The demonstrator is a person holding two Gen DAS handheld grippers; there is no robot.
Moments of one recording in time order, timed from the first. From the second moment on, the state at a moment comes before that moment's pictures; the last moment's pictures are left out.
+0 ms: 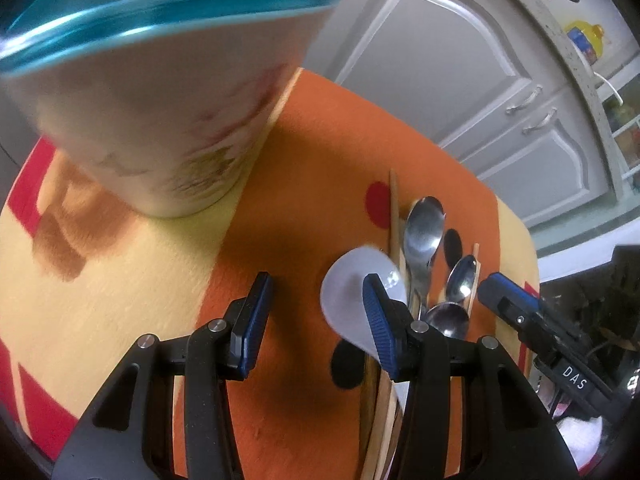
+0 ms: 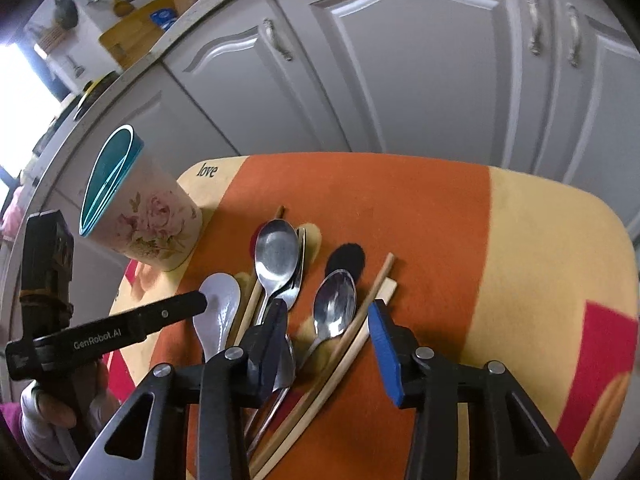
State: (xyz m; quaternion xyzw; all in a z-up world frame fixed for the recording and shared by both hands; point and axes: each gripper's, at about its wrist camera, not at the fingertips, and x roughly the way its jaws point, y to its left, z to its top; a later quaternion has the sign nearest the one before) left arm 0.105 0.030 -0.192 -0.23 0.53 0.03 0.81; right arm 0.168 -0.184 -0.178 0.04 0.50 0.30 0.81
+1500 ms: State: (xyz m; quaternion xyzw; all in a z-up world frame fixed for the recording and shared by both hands) left arm 0.095 0.008 -0.128 -0.18 0.50 -0.05 0.85; right arm 0.152 -0.204 -0.141 -0.01 0.44 0.32 0.84
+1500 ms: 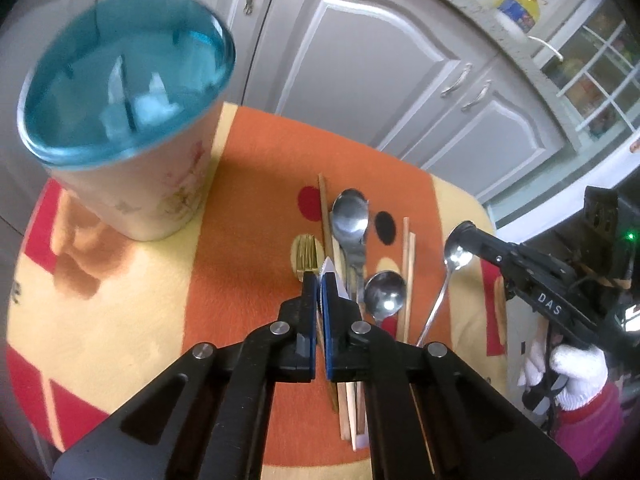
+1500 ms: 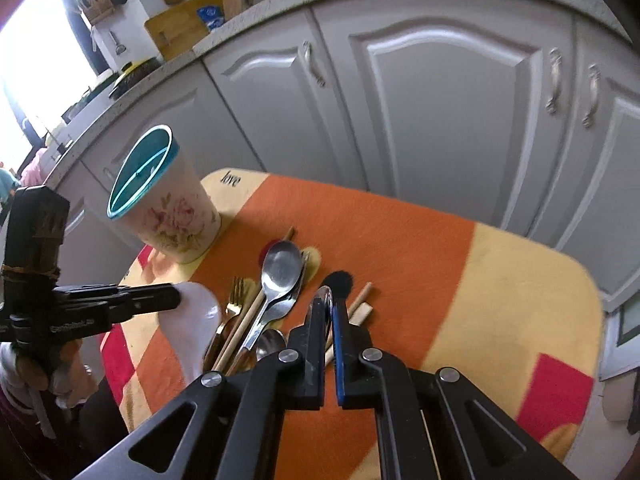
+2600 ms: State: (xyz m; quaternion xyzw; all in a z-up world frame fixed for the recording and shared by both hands) left arm 0.072 0.035 -0.071 -0.18 0.46 -0.06 0.87; right arm 0.185 -0.215 -0.196 0.02 0.48 0.31 0.82
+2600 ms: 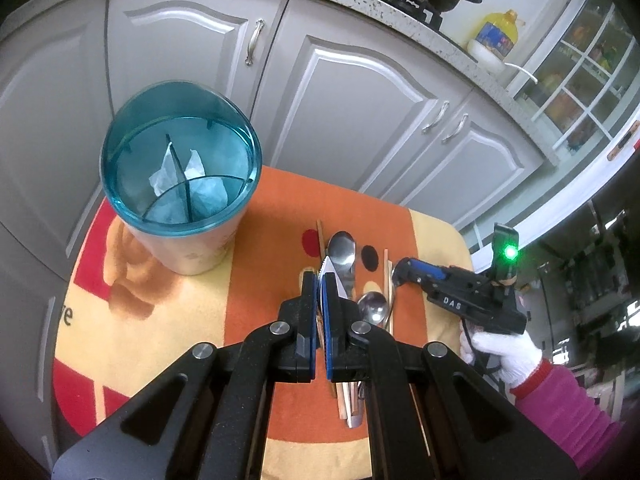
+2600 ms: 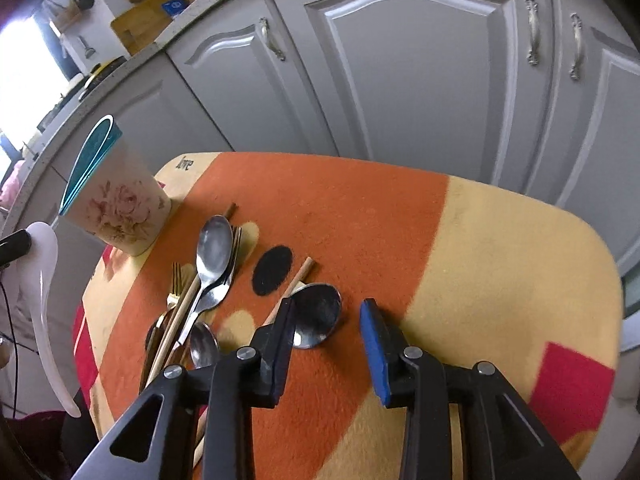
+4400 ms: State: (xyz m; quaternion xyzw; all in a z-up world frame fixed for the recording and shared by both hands) left arm 0.151 0.132 -0.039 0.01 0.34 0.15 0.93; right arm 0.185 0.038 -0.032 -0.13 0.26 0.36 0.89
